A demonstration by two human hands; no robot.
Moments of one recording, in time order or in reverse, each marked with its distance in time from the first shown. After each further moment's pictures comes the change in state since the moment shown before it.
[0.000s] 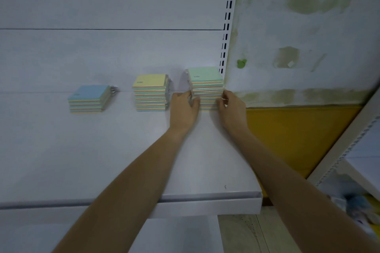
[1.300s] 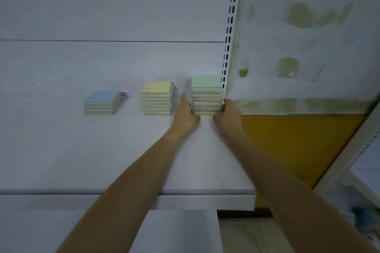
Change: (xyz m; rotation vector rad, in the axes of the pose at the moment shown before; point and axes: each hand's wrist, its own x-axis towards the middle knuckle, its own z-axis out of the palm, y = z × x) left_hand -0.005 0.009 -0.014 -0.105 -0.212 -0.189; right_hand -0.001 -0.004 0.003 0.075 -0.122 0.153
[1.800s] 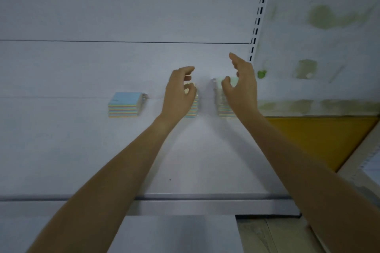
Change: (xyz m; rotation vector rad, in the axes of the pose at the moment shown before) left_hand 0.007 0.001 -0.099 -0.009 0.313 0.456; right_hand -0.010 -0.092 0.013 0.045 0.275 -0.498
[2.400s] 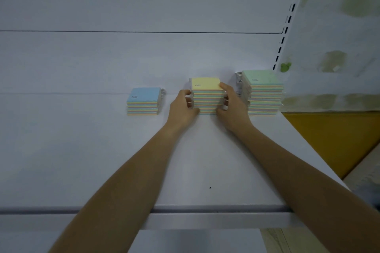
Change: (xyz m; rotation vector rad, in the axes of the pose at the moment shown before) left_hand -0.014 -0.078 -0.025 -0.076 -0.255 -0.477; right_hand -0.032 0.018 0.093 -0.081 -0.351 0.283
